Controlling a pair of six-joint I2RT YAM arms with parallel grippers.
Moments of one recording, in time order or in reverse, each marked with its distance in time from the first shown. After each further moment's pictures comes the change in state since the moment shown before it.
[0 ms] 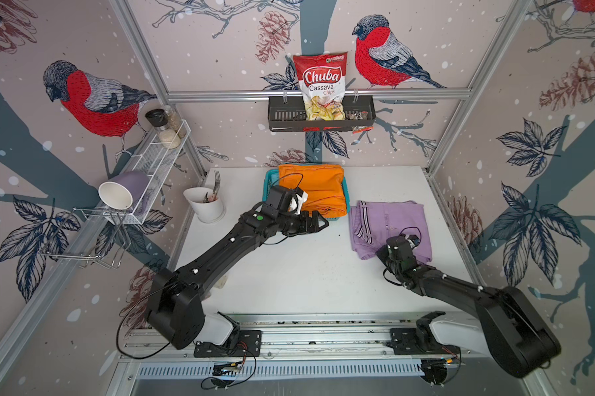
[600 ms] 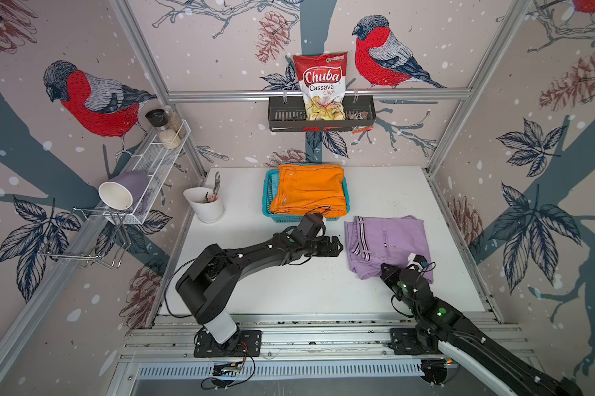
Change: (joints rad) left arm -0.194 0.319 -0.121 0.338 -0.206 -0.059; right arm 0.214 -0.724 -0.247 -0.254 0.039 0.063
